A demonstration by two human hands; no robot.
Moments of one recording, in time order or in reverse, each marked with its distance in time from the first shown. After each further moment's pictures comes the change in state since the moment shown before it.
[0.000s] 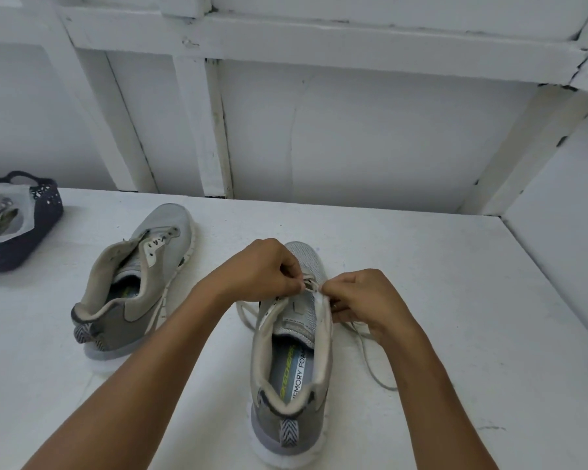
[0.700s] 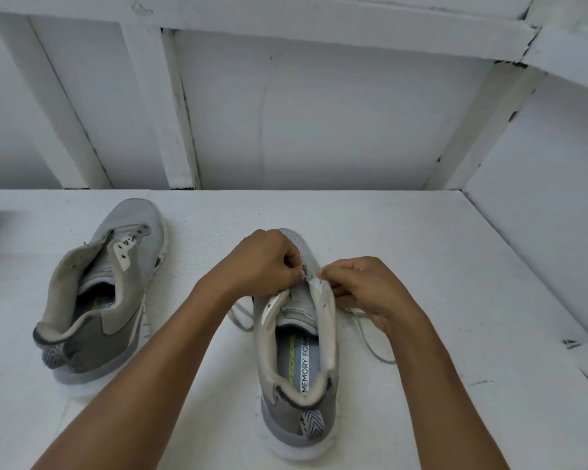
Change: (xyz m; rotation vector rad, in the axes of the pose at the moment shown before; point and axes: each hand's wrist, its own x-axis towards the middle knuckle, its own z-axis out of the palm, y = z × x) left_hand 0.013 -0.008 0.013 0.064 -0.030 0.132; right_hand -0.006 0.007 0.005 0.094 0.079 0.032
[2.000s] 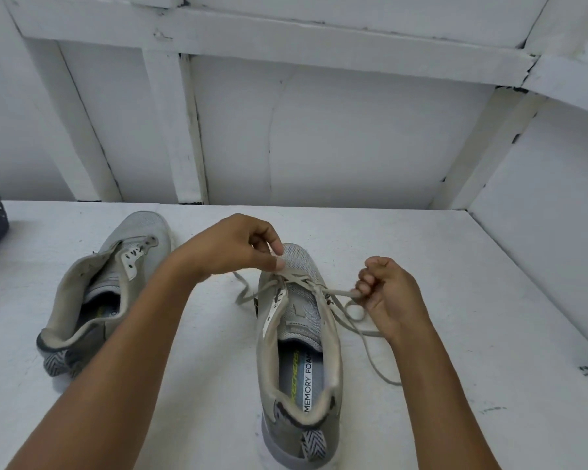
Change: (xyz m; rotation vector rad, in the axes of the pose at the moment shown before) left_hand -0.001 -0.031 -0.046 -0.374 -0.010 -0.068; right_hand 0.024 0.014 -0.015 0.613 0.165 -0.104
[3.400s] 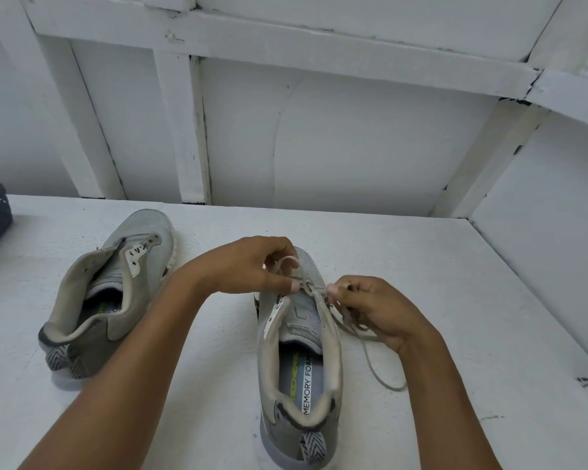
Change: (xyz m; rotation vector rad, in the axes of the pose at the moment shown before) left_hand 0.001 -0.012 0.017 0.196 -0.103 0.157; right_hand -0.003 0.000 -0.007 -0.660 -0.429 0.010
